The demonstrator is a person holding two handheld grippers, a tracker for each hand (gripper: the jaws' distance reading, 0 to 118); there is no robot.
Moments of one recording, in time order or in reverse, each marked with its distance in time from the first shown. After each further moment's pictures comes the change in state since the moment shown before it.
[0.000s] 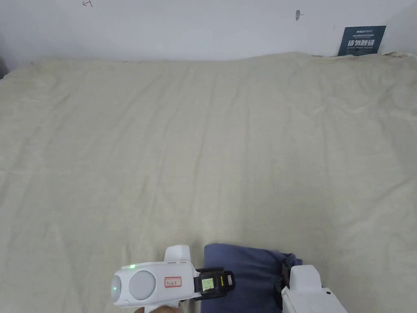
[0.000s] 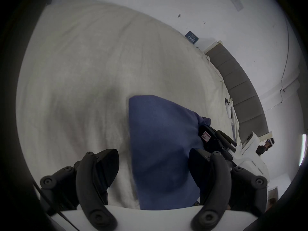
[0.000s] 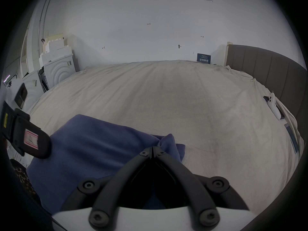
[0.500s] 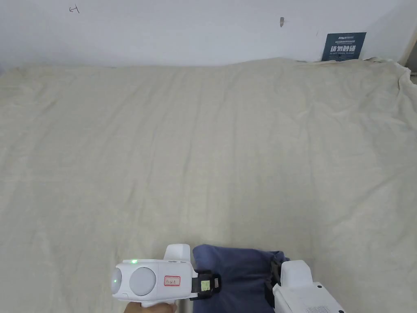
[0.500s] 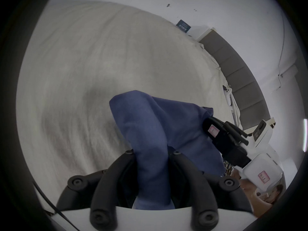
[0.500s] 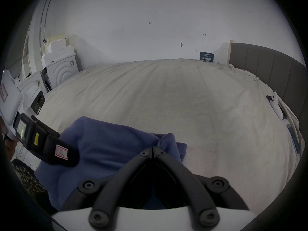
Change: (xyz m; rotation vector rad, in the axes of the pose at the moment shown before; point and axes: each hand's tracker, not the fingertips) left arm 0.022 0.002 -0.001 -0.023 0.023 -0.164; right arm 0.008 0.018 0.020 -0.006 0.043 0.000
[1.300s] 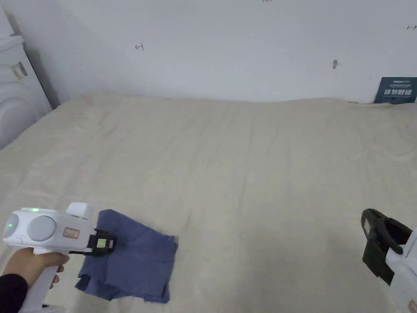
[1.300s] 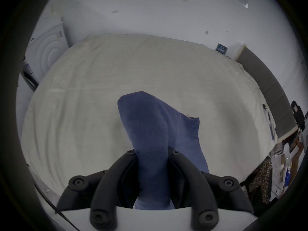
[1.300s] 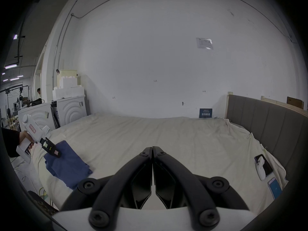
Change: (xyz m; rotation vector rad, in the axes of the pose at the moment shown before) left arm -0.229 0.110 0.239 0.125 0.480 -0.044; right arm -0.026 0.168 0.098 0.438 0.013 0.053
